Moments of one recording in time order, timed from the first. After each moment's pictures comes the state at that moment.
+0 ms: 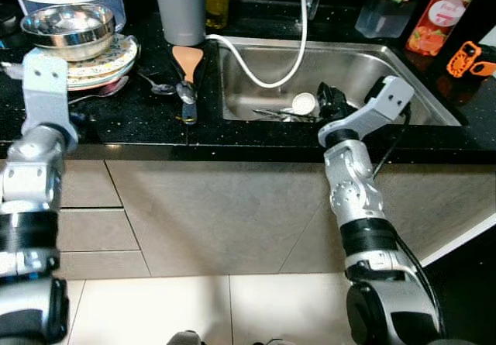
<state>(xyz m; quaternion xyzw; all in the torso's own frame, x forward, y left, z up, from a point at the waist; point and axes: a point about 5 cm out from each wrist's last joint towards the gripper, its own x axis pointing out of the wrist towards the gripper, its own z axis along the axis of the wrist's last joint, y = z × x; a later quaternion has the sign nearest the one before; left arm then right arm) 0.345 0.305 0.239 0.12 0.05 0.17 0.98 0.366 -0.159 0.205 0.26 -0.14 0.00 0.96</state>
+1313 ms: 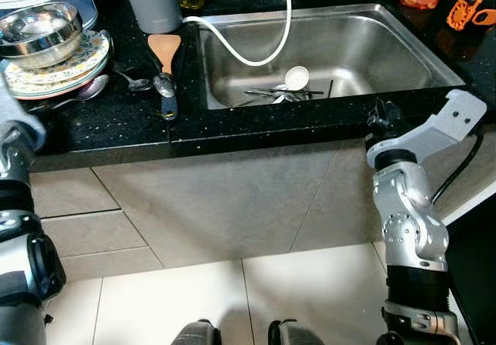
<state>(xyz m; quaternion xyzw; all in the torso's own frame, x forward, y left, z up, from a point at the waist) 0.357 0.320 0.225 -0.09 0.12 0.11 0.98 0.315 -0.198 0.222 0.20 -0.14 -0.07 0.97</state>
